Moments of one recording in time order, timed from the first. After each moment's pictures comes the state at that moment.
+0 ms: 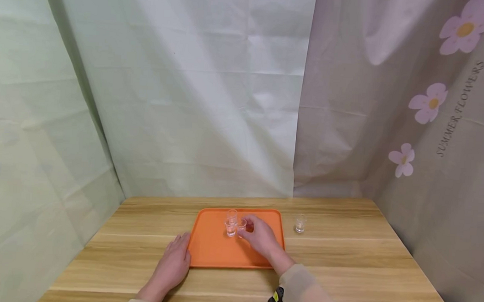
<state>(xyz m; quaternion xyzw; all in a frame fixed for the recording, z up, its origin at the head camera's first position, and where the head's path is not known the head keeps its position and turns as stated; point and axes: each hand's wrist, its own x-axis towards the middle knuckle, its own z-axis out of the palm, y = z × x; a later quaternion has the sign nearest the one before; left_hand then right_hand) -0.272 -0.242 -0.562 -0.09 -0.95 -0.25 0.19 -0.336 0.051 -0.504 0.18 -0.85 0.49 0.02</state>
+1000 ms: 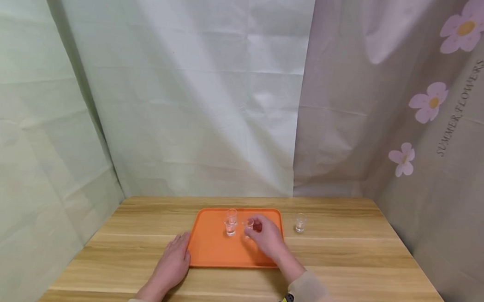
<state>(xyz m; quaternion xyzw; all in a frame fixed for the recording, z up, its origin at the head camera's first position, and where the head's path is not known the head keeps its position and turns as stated) -0.266 -0.239 -0.555 -0.09 -0.94 -0.25 0.19 -0.324 0.068 -0.498 0.15 -0.83 0.53 0.06</state>
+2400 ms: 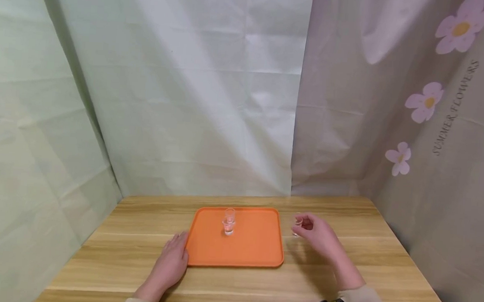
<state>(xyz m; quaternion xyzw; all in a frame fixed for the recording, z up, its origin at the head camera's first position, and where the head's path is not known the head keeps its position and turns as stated) -0.262 -0.237 -0.546 -0.10 -0.94 -0.26 0.19 -0.293 0.203 -0.455 0.09 -0.89 0.45 0.03</state>
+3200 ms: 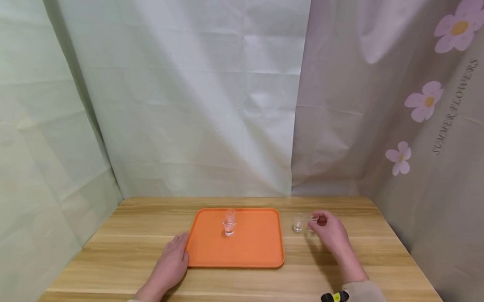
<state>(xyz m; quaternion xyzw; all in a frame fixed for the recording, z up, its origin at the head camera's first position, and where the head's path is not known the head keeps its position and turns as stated) -0.260 -0.236 -0.542 -0.09 -0.95 -0.26 0.18 -0.314 0.236 -0.473 0.02 -0.89 0.44 0.07</state>
